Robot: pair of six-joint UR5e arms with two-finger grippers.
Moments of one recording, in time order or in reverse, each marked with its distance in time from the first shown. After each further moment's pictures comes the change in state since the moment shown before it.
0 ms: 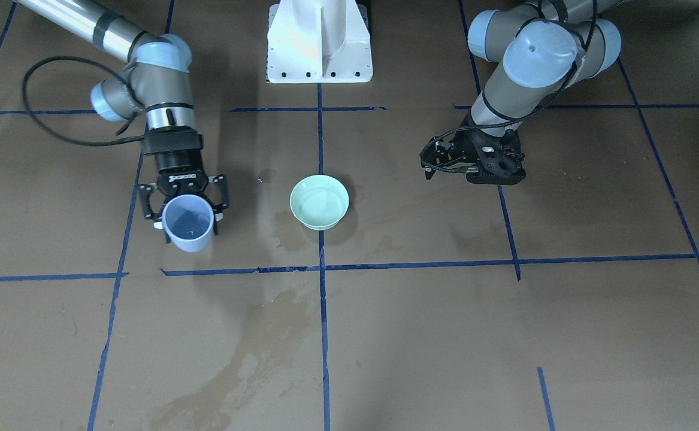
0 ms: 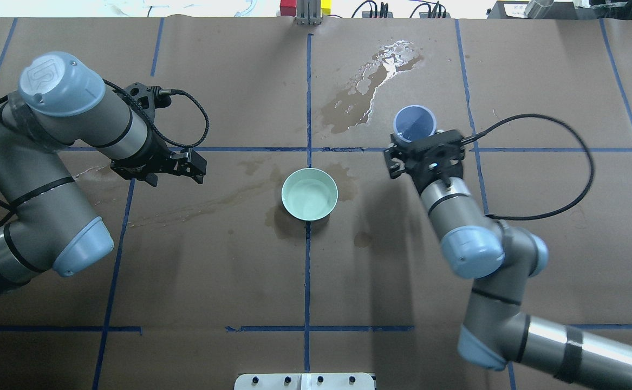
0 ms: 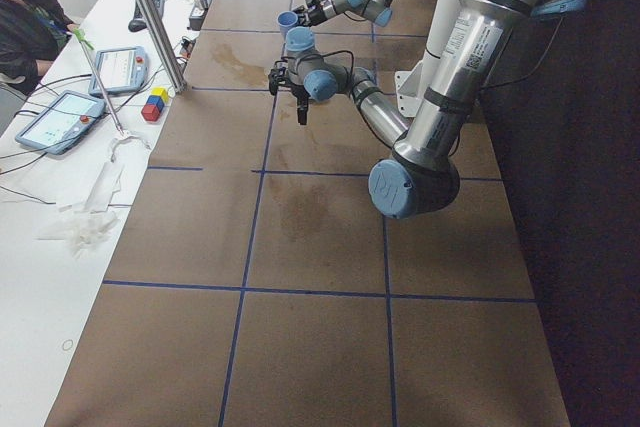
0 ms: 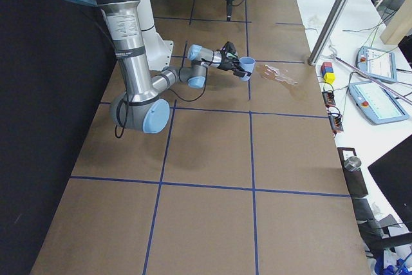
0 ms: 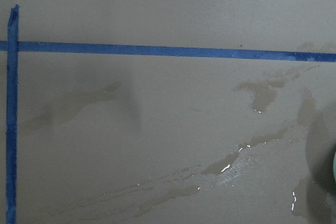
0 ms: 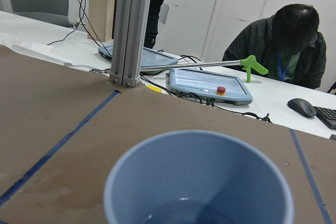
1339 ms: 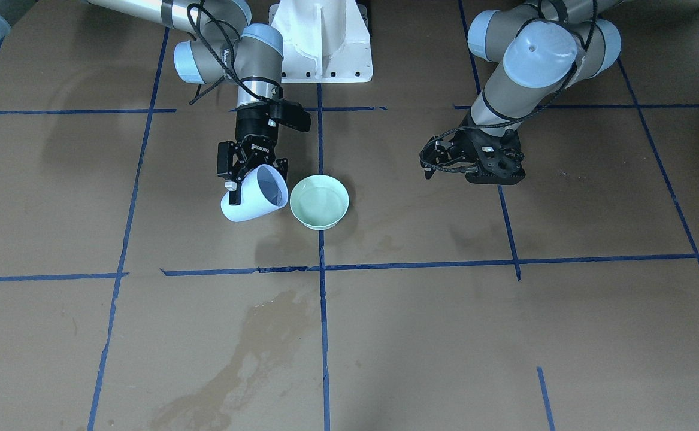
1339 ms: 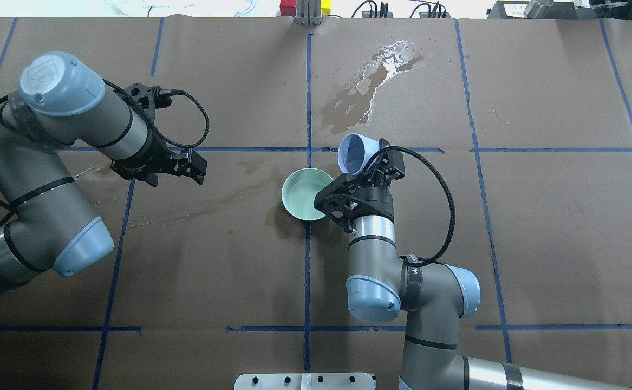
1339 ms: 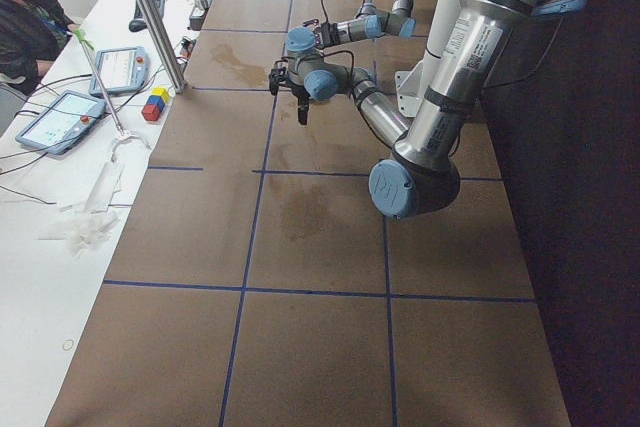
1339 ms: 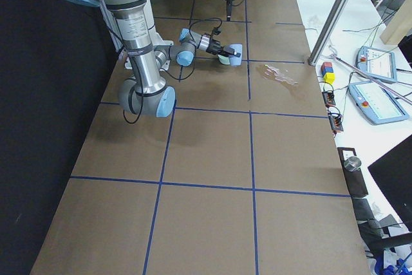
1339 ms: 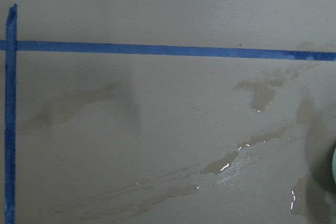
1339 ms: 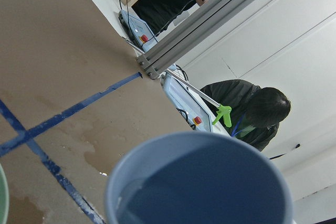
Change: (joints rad) left arm 0.000 0.000 0.000 -0.002 -0.004 0.002; right arm -0.132 0.162 0.000 -0.491 -0.291 -0.390
